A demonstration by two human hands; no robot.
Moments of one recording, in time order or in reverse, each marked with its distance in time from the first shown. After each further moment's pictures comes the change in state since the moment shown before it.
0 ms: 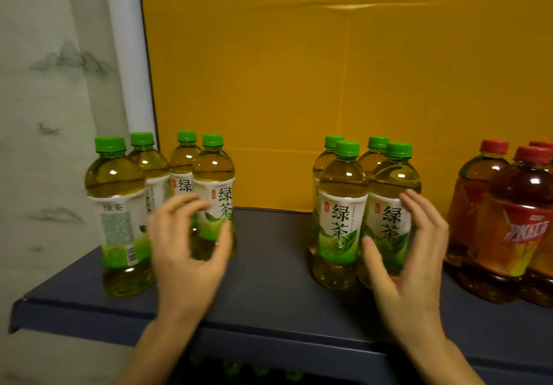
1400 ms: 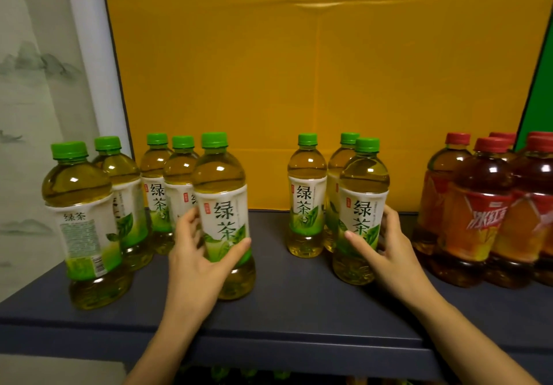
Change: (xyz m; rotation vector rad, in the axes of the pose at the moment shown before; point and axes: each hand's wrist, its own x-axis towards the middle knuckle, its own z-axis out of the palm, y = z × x) left_hand -0.011 0.023 0.032 -0.457 -0.292 -0.520; right_hand 0.013 0.063 -0.016 0.222 -0.416 0.442
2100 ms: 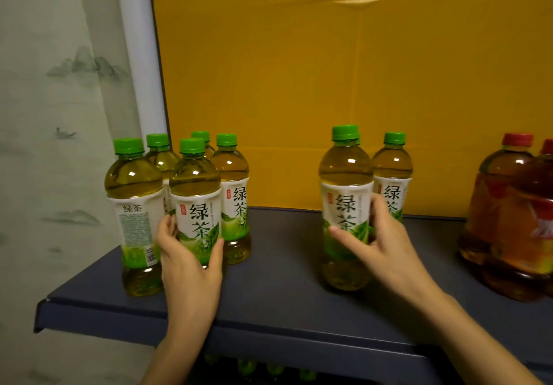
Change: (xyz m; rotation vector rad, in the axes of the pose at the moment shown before) left_hand 0.002 -0.026 -0.048 0.428 0.322 0.062; right_hand 0.007 -0.055 0.051 -0.009 -0.118 -0.113
